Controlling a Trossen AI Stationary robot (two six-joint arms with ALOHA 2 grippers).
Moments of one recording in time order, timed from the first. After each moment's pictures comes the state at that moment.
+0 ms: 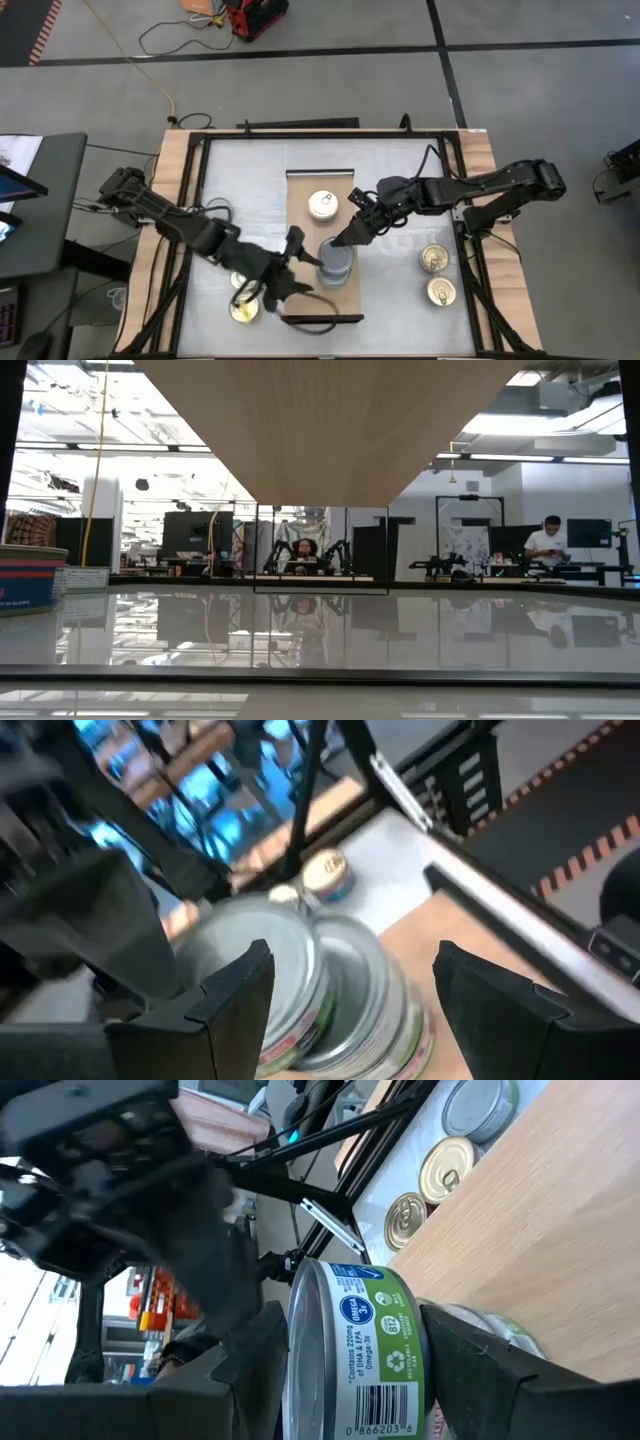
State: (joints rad) left arm -0.51 1.51 1.43 -0.32 -0.33 0.40; right arm 0.13 1.36 1.11 -0.07 -0.28 1.12
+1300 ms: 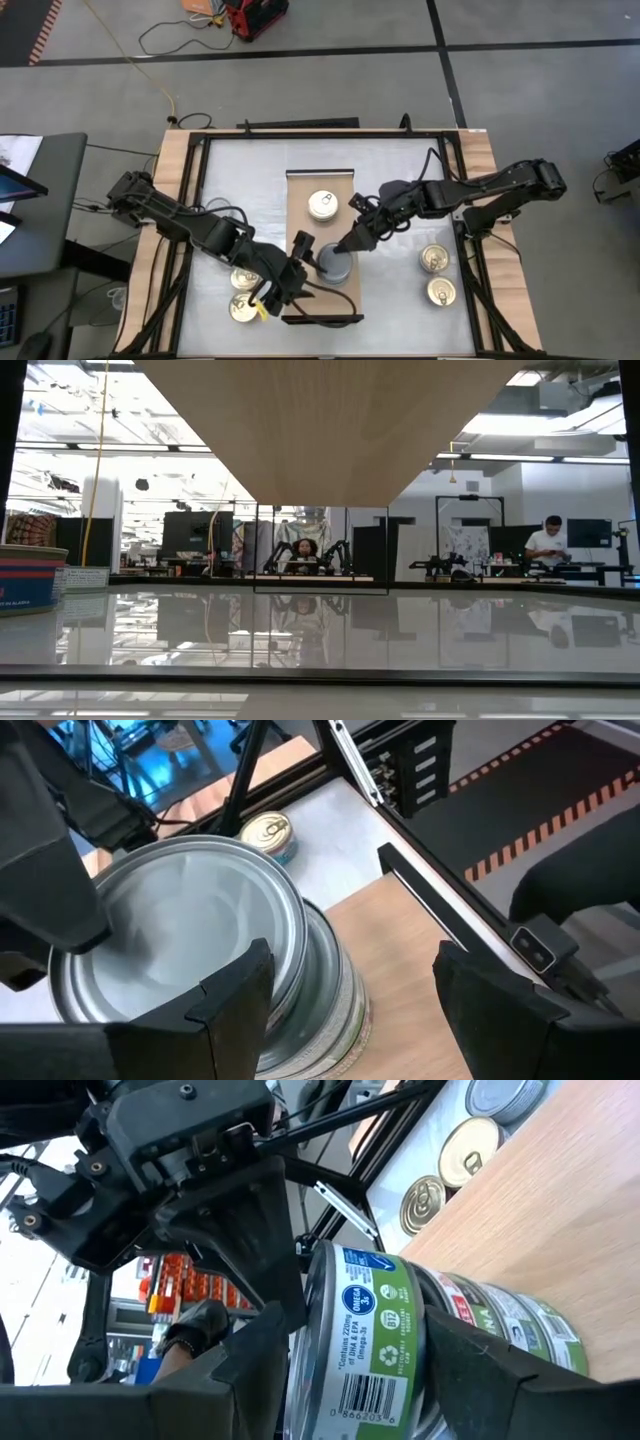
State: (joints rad) left arm -0.46 1.59 1.55 -0.49 -0.18 0.22; right arm 0.17 1.36 1.11 -0.06 -0.30 1.12
